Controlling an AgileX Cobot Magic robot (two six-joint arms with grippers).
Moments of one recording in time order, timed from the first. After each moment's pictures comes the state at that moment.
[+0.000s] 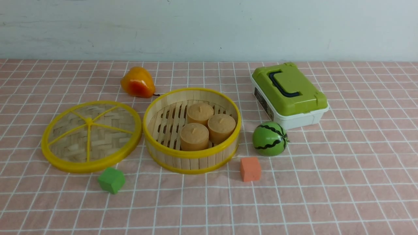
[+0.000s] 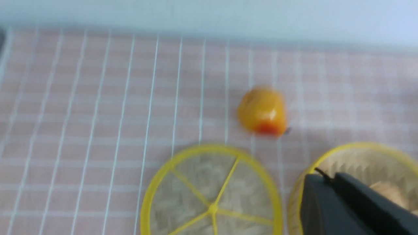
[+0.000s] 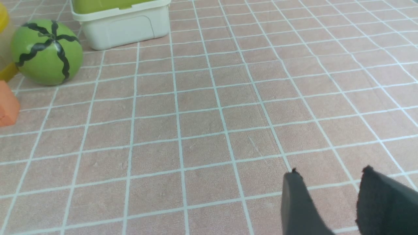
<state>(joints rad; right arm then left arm) -0.11 -0.01 0.02 0.02 0.39 0.10 -0.10 1.48 -1.89 0.09 1.00 -0.19</state>
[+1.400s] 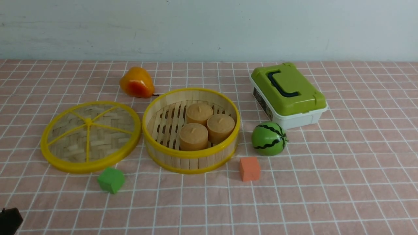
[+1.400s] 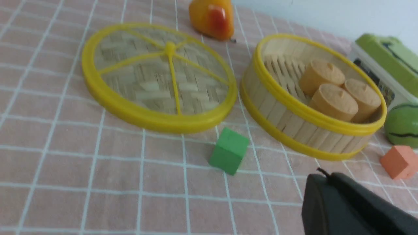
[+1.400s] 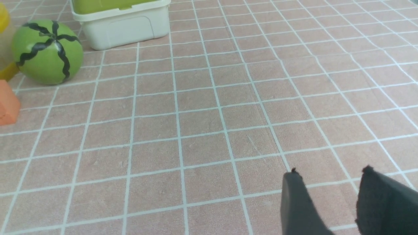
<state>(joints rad) -0.11 -0.01 0.02 0.02 0.39 0.10 -0.13 0.17 -0.12 -0.11 0.21 -0.18</state>
